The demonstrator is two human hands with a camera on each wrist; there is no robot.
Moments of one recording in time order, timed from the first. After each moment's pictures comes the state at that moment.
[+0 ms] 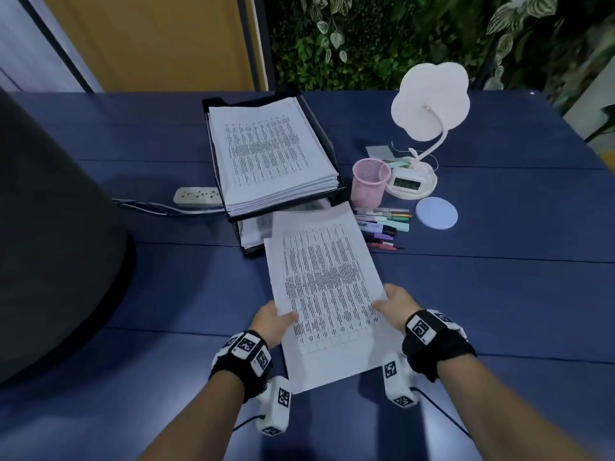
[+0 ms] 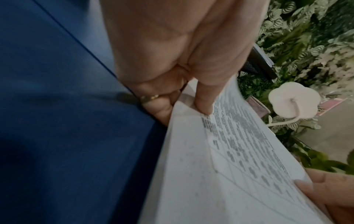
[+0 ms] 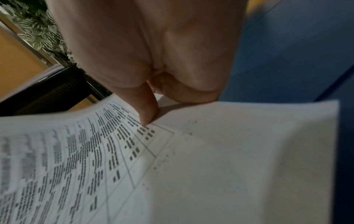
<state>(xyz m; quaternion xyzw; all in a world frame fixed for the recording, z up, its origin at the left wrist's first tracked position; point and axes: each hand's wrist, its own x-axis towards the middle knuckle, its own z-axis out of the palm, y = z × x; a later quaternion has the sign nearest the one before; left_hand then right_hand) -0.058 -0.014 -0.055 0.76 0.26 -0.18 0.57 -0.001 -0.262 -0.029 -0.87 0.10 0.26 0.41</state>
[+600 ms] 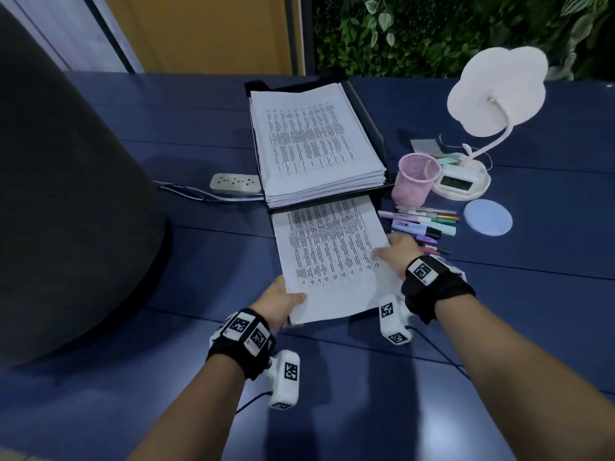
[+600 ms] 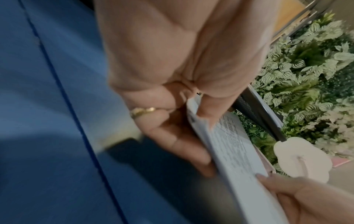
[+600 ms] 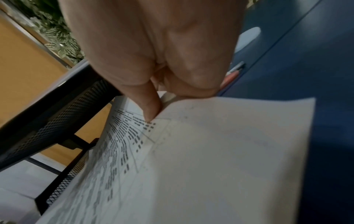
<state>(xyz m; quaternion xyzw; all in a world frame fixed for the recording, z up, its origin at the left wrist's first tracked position) -0.045 0.028 -0.019 0.65 0.29 -0.18 0.68 0.080 -0.186 0.008 -0.86 0.08 0.21 0.45</state>
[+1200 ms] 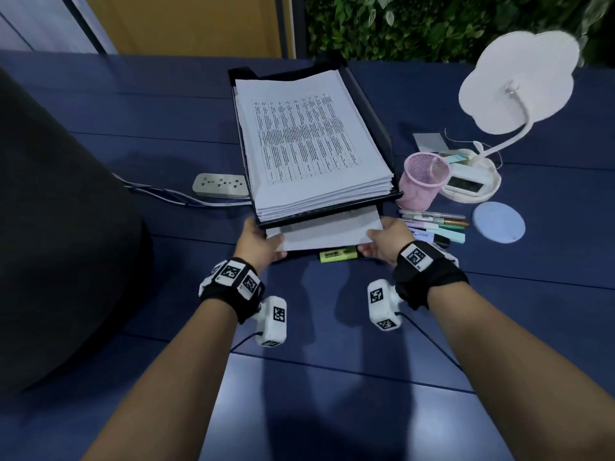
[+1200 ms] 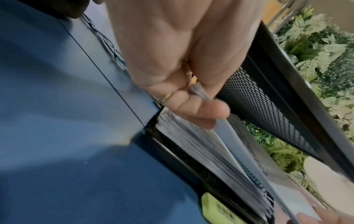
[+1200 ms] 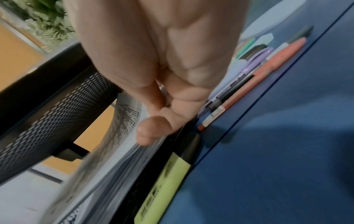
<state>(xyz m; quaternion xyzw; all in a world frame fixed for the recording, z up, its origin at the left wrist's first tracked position) 0.072 0.072 -0.008 0.67 0.29 0.01 0.68 0.140 -0.148 -0.007 -0.73 0.18 0.24 0.62</state>
